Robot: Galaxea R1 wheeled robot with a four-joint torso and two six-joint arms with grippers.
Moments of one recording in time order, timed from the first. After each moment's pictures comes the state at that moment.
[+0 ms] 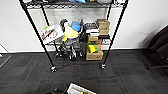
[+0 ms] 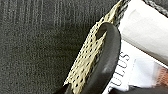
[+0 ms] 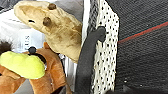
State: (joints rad) left arm 0.70 2.94 -2.82 -0.33 0.36 0.08; right arm -0.92 2.99 -2.42 0.24 -0.09 0.16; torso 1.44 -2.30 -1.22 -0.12
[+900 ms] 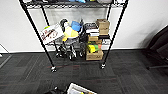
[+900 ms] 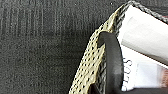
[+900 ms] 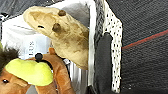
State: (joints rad) left arm 0.69 2.94 -2.81 -0.31 0.33 0.12; right arm -0.91 2.98 -2.41 0.25 -0.05 0.16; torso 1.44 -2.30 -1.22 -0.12
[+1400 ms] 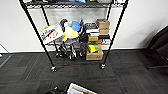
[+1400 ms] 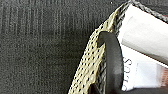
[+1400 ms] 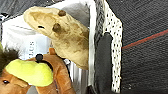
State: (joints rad) left arm 0.69 2.94 -2.81 -0.31 0.35 0.11; right arm -0.91 2.98 -2.40 0.25 -0.05 0.16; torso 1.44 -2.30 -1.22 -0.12
